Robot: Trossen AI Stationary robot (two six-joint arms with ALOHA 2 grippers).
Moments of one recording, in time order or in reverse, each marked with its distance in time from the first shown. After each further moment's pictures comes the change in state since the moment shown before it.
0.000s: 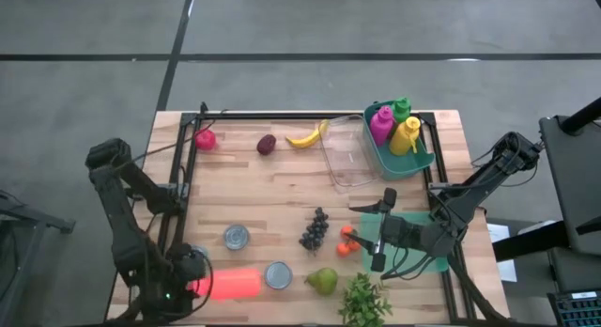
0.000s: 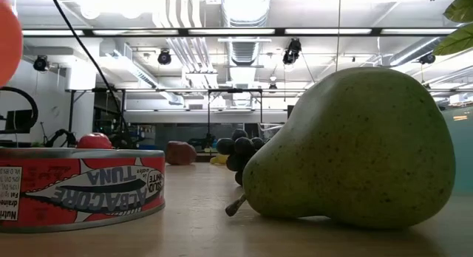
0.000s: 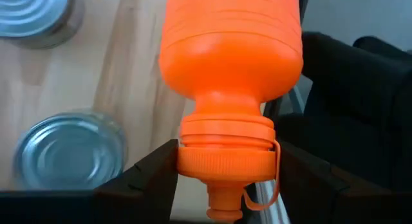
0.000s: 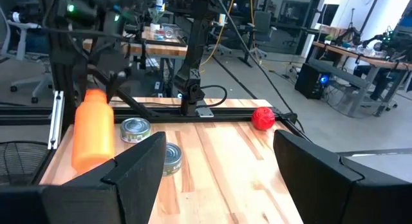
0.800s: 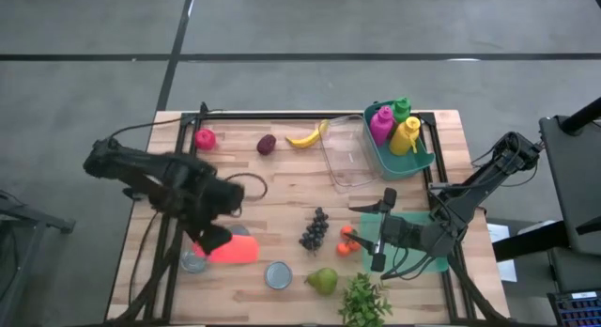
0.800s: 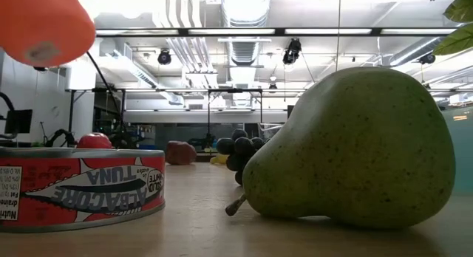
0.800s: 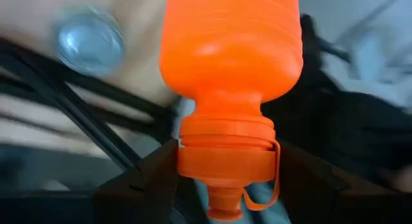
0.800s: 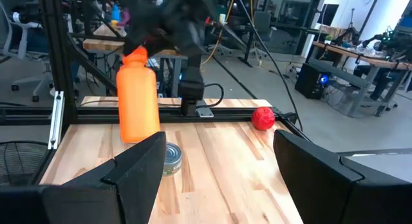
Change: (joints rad) left arm 0.864 0.000 0.370 -0.569 0.856 0.271; right arm 0.000 0.000 0.000 0.000 0.000 0.000
